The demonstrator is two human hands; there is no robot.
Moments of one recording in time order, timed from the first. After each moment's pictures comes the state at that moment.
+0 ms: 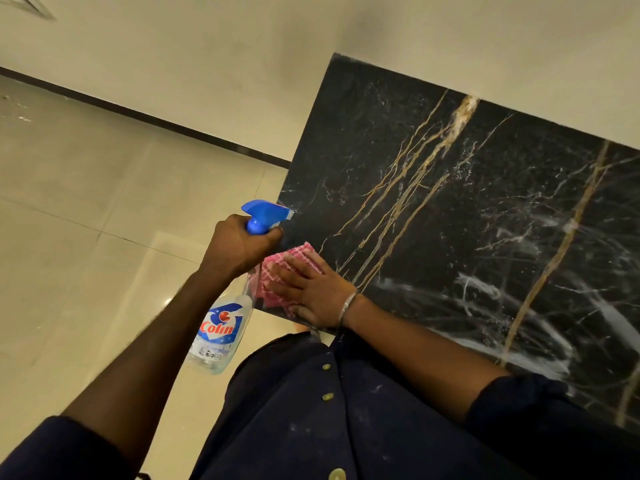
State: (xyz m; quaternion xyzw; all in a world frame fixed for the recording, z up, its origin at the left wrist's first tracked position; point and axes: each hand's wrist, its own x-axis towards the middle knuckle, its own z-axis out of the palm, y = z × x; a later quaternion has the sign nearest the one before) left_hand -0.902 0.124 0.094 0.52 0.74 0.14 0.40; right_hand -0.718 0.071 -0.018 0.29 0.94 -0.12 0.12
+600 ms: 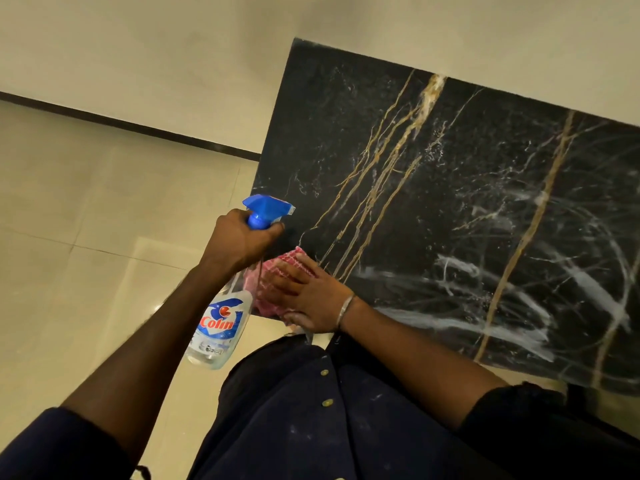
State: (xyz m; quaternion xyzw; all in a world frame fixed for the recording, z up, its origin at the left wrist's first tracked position) left_hand -0.868 0.138 0.084 0.55 0.71 0.12 0.43; right_hand -0.695 0.050 -0.023 0.31 0.94 -0.11 0.09
